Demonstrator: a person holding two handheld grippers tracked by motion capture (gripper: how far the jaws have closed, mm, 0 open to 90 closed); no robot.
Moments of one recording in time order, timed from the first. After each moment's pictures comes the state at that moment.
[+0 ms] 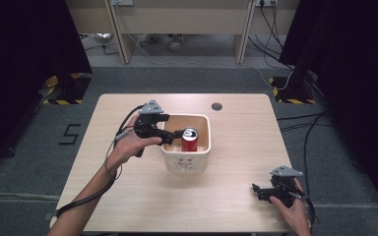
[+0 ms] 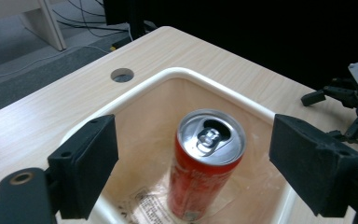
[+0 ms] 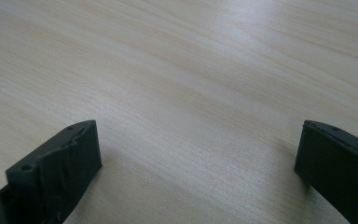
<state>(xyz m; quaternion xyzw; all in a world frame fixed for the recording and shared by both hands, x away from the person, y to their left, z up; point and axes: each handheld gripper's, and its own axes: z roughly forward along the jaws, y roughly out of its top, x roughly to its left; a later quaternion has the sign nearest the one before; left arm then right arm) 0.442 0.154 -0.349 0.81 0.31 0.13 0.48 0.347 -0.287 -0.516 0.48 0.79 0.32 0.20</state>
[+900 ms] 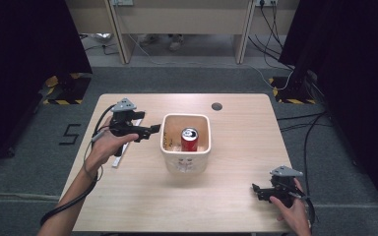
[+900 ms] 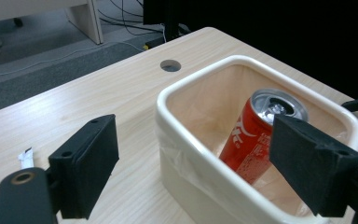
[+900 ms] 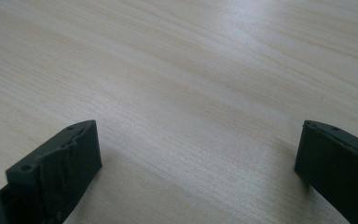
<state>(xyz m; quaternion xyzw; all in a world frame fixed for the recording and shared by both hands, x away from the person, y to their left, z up) 0.444 0.216 -0.356 0.78 0.37 0.16 0.48 0.347 -0.287 -0.516 0.48 0.79 0.32 0.20</state>
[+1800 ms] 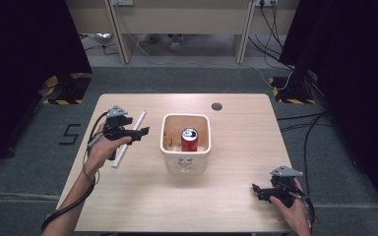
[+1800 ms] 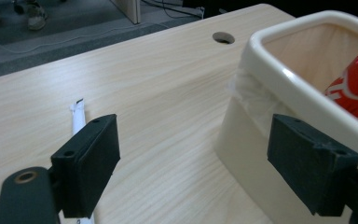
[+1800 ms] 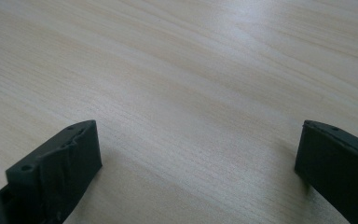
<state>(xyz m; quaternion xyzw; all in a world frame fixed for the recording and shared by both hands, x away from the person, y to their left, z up) 0.460 0.249 -0.404 0.76 0.43 0.19 0.44 0.347 -0.287 -0.516 0.48 0.79 0.32 0.20</state>
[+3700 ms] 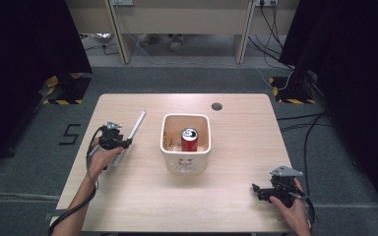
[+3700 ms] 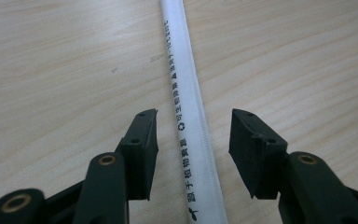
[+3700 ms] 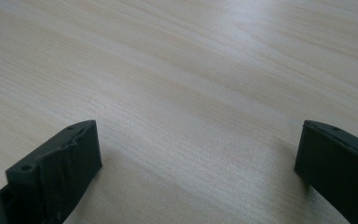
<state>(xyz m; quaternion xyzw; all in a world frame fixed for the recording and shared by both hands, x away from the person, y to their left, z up) 0.488 0.296 -0.502 0.76 0.52 0.21 0.32 0.347 -0.287 -0.516 0.48 0.79 0.32 0.20</state>
